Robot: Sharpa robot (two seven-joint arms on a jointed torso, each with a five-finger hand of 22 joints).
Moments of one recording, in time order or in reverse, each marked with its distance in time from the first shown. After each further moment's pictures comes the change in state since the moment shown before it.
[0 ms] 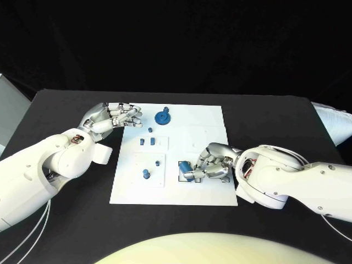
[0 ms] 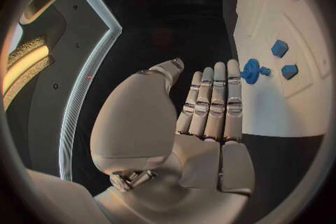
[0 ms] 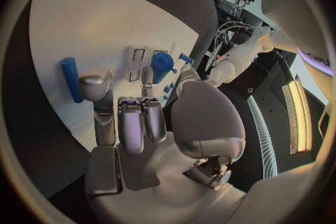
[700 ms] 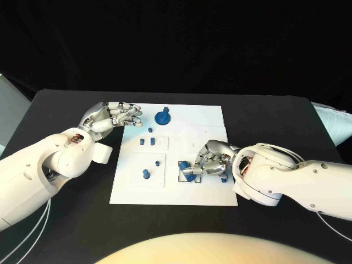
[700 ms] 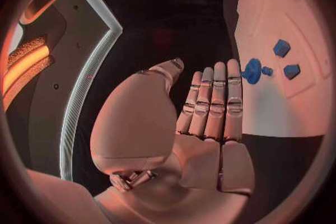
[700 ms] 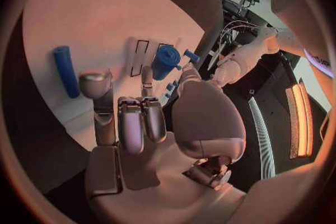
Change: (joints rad) left arm 0.005 0.001 0.000 0.000 0.000 0.000 0.001; left_hand 0.000 0.000 0.000 0.000 0.000 0.000 0.000 0.000 0.001 0.000 0.000 0.000 0.000 0.000 0.000 0.005 -0.002 0.000 0.000 0.000 0.007 0.001; right arm 0.000 0.029 0.000 -0.036 -0.038 -0.031 -0.023; right_hand -0.005 -0.005 -0.004 0.001 -0.026 -0.003 0.003 -0.003 -0.002 0.000 0.000 -0.004 0.000 0.000 0.000 0.000 0.000 0.000 0.000 0.000 -0.020 -0.015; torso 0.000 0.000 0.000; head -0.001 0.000
